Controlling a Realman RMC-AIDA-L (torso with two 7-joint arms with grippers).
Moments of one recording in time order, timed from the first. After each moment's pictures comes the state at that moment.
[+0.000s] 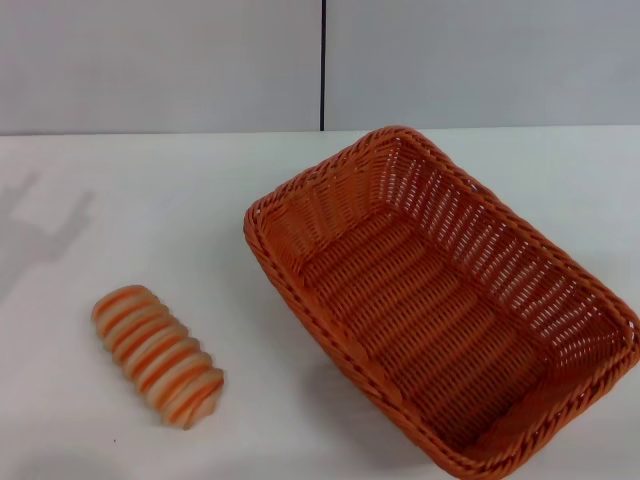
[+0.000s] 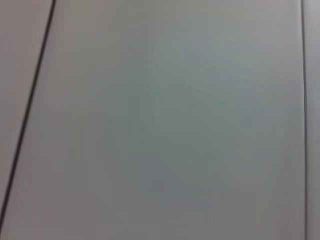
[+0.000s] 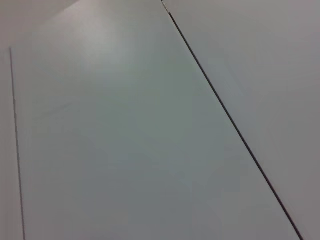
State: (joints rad) left arm -0.18 -2.06 0.52 0.42 1.20 1.65 -0.83; right arm 0.24 2.08 -0.19 -0.20 -1.22 -1.91 0.90
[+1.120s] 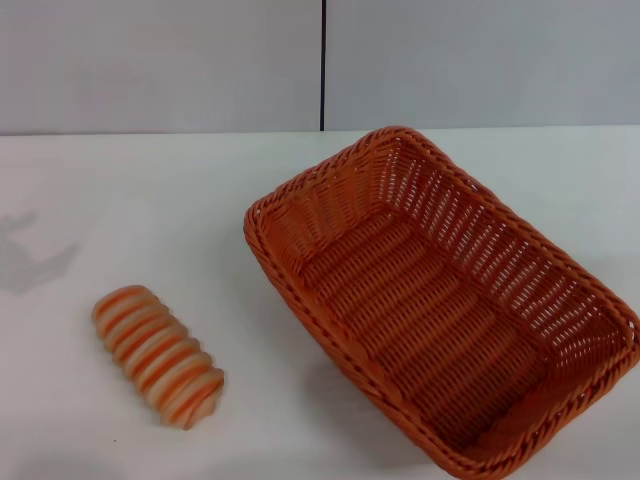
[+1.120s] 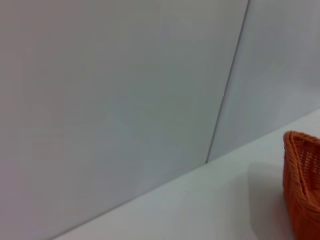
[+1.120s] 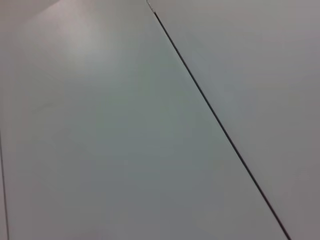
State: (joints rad) left arm -0.22 -1.95 0.50 1.29 2.02 1.79 -1.78; right arm 0.24 2.07 -0.18 -0.17 -1.22 -1.89 0.87
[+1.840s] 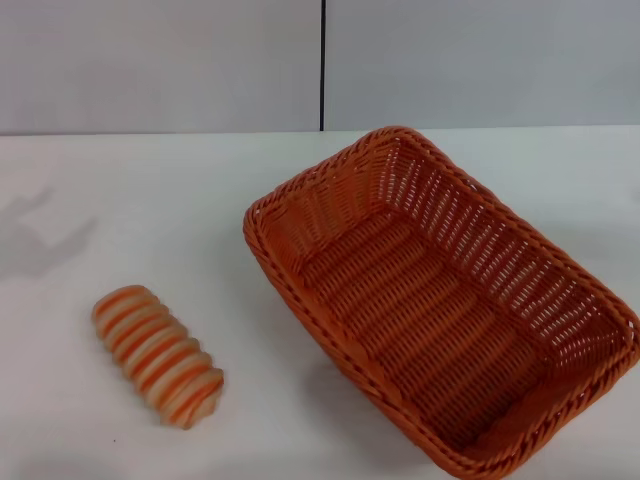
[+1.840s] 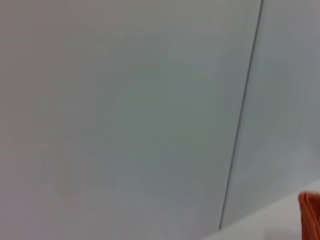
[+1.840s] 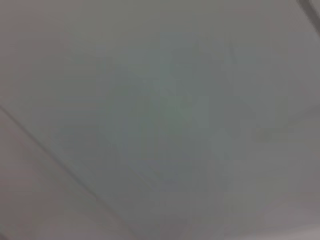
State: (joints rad) left arm -0.23 -2.02 0.39 1.18 1.95 1.72 -1.59; right arm 0.38 1.99 -0.24 -1.07 -2.09 -1.74 2.15
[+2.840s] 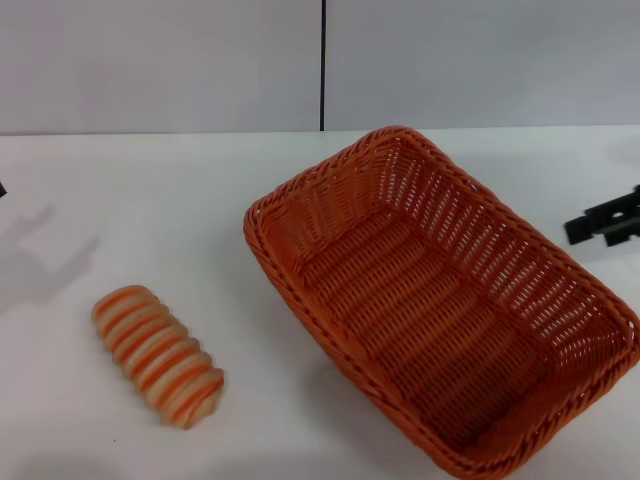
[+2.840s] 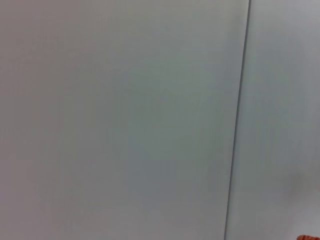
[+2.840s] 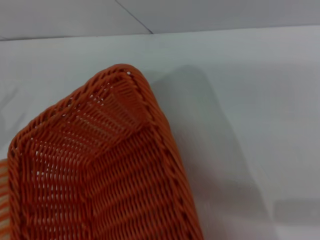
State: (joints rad) left arm -0.18 -2.05 0.28 0.79 1.77 1.76 -1.19; right arm 0.73 1.92 -0.68 -0.92 -2.55 -1.78 2.48
